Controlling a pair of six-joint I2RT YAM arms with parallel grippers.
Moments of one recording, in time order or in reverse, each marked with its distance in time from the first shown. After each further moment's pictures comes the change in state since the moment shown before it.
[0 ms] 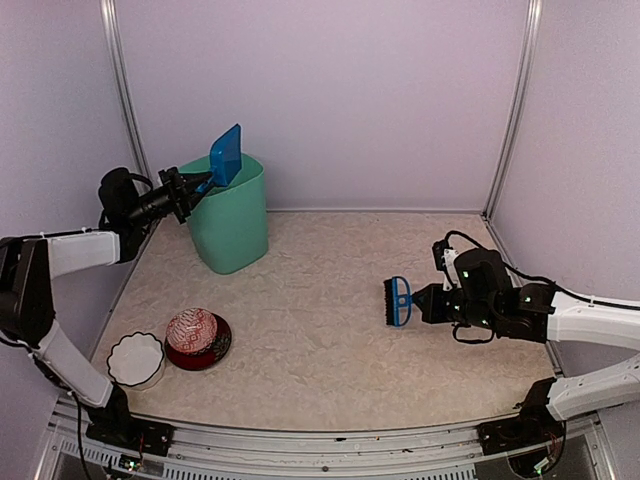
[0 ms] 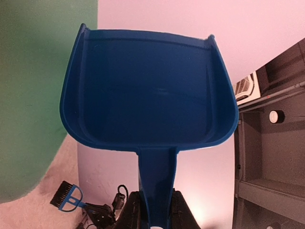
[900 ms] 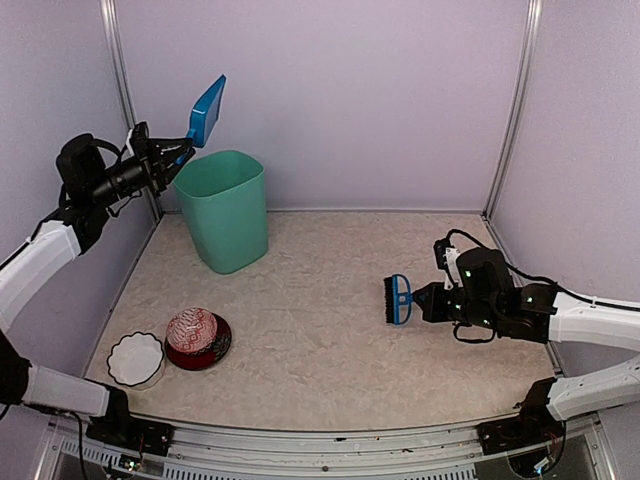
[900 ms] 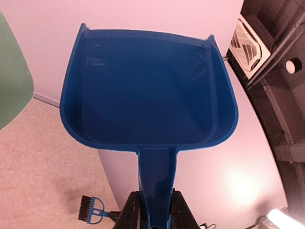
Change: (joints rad) left arm -0.041 -0.328 0.132 -0.446 -0.101 0.393; right arm 0.000 -0.013 -0.003 0.007 0.002 -0.002
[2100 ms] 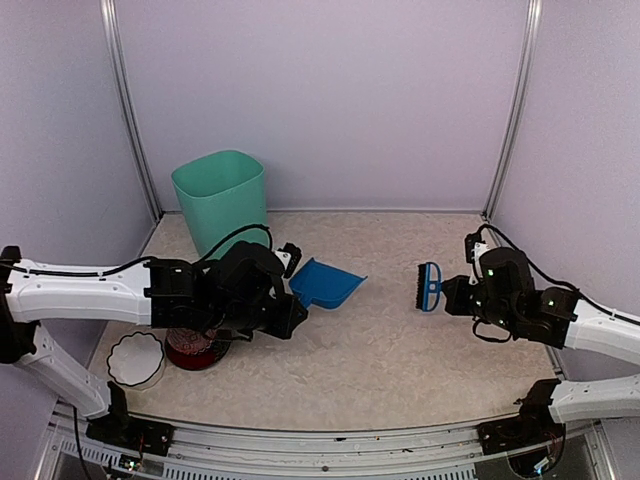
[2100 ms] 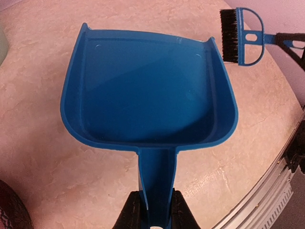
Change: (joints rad) left arm -1.038 0.207 -0.027 -0.694 -1.037 0.688; right arm -0.071 -0.140 -0.037 -0.076 0.148 -0.014
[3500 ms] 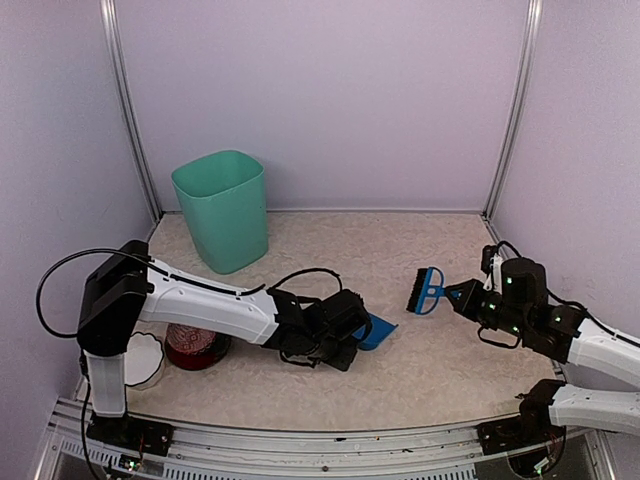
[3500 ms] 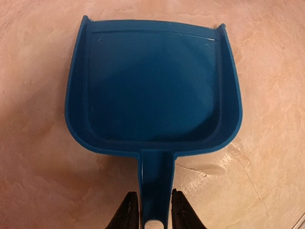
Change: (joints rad) left arm -0.057 0.594 0.292 0.018 -0.005 0.028; right arm -0.157 -0.126 -0.155 0.138 -0.254 0.234
